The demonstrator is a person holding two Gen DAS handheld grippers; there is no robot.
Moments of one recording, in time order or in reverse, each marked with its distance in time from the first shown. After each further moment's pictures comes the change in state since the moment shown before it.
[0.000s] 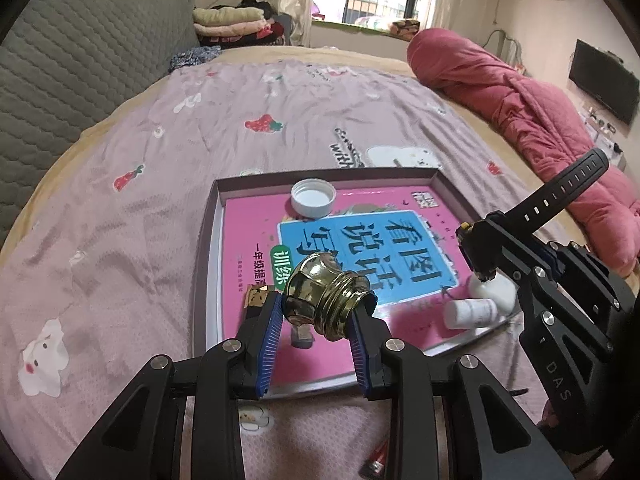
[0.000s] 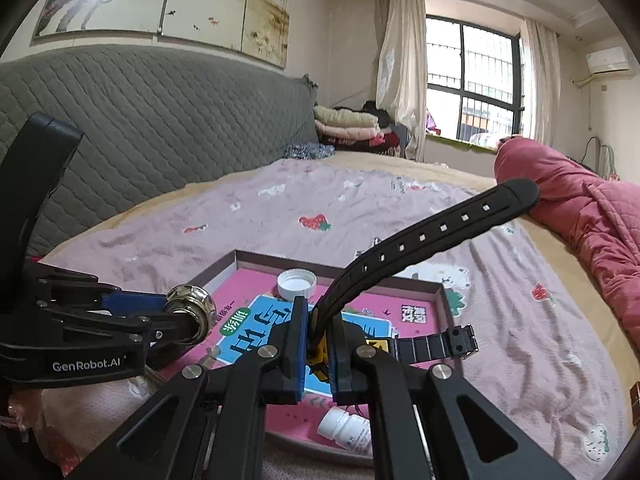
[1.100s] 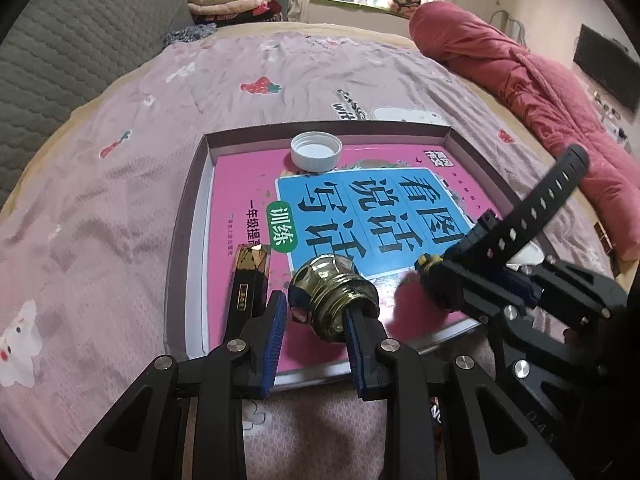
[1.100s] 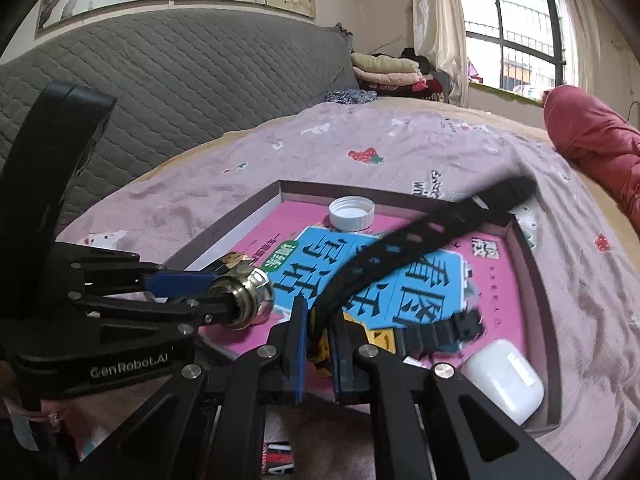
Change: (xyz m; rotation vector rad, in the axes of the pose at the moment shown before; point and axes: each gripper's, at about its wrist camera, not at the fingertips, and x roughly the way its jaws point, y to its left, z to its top) left arm 0.034 0.001 -0.023 0.006 0.076 -0.001; right arm 0.036 0.015 -0.033 0.020 0.186 0.186
